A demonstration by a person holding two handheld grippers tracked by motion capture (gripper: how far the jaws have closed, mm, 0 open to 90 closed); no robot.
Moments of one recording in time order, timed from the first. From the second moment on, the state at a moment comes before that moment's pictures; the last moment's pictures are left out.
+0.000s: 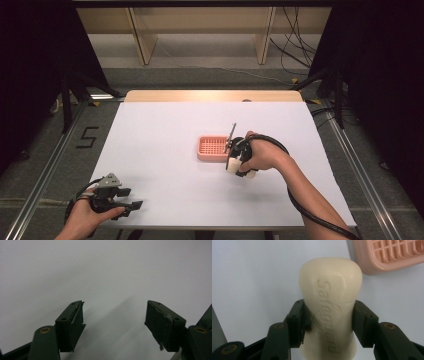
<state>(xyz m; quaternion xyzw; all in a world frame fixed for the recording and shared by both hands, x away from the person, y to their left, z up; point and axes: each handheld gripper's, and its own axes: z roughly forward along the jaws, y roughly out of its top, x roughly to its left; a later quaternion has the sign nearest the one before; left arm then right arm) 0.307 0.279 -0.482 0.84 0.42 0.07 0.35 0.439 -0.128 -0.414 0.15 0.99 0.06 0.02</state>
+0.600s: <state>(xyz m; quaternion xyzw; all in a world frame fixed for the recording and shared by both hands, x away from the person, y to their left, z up) 0.308 0.279 -0.483 0.84 0.42 0.07 0.35 0.446 -0.127 -0.410 0.16 0.99 0.05 0.02</state>
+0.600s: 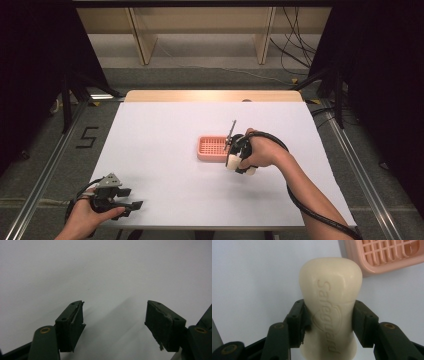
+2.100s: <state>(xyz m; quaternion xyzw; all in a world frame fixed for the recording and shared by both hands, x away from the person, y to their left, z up) 0.308 0.280 -0.482 0.84 0.42 0.07 0.34 0.471 -0.119 -0.403 0.15 0.99 0.05 0.03</state>
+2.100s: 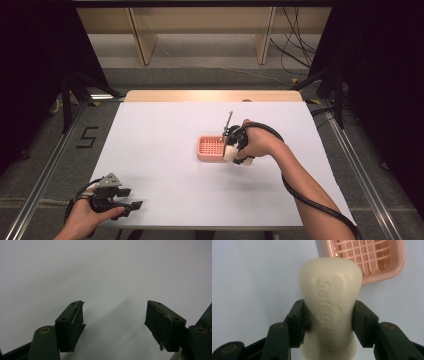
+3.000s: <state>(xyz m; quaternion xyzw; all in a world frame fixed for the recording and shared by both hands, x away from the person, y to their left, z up) 0.308 0.280 -0.482 0.84 0.42 0.07 0.34 0.486 -0.107 -0.402 0.14 0.99 0.06 0.04</state>
